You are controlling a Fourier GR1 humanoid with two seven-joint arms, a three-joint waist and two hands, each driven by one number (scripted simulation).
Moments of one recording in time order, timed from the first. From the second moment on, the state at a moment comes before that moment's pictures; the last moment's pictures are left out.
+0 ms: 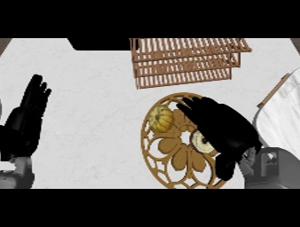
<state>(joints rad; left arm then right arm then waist) -0.09 0.32 -0.07 -1.65 0.16 0.29 0.13 -0.49 -0.45 0.58 -1.83 0.53 0.63 0.64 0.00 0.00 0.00</state>
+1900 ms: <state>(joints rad) -0.07 0.20 0.04 -1.68 0.05 0.16 0.15 -0.38 -0.26 0.50 -1.44 1.07 0.44 0.07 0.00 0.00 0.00</state>
